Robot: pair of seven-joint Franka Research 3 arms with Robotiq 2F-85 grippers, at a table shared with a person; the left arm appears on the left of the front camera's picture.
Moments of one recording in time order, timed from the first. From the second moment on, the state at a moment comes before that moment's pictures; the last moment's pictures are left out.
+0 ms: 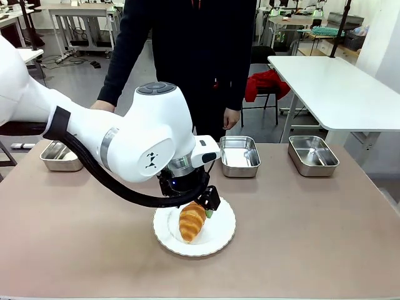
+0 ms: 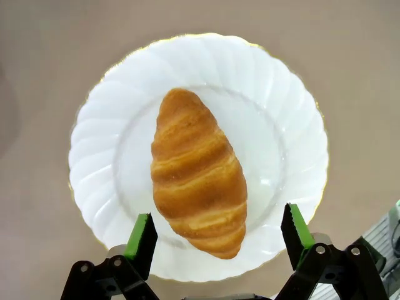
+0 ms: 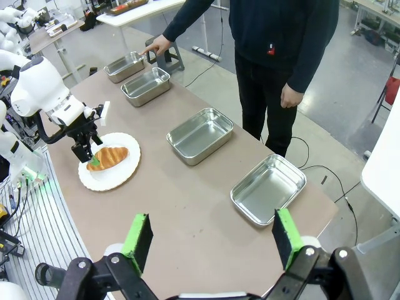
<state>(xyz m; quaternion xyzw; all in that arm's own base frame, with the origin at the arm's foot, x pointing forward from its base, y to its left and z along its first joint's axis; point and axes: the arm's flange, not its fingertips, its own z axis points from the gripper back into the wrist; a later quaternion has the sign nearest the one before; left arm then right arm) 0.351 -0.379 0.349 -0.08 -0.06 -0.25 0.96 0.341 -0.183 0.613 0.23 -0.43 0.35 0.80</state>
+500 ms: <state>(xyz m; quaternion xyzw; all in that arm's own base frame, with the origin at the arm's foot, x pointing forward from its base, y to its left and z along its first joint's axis) 0.348 -0.386 0.333 -0.07 -0.05 -0.23 0.97 0.341 -0.184 0.613 0.23 -0.43 0.35 0.80</state>
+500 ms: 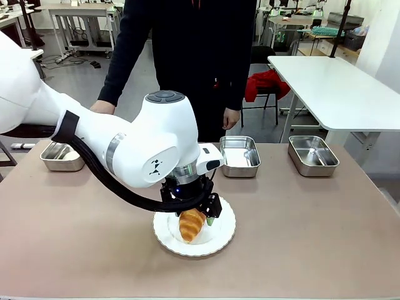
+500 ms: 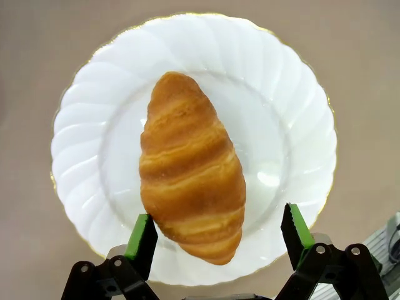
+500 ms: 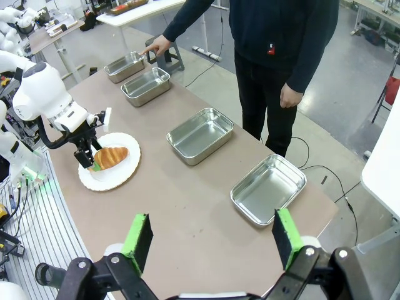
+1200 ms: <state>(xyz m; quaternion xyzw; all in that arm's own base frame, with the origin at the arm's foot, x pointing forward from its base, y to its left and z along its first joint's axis) 0.356 -0.388 0.306 -0.06 -0.04 -0.22 0.97 0.341 -0.184 0.613 0.23 -0.43 0.35 0.80</state>
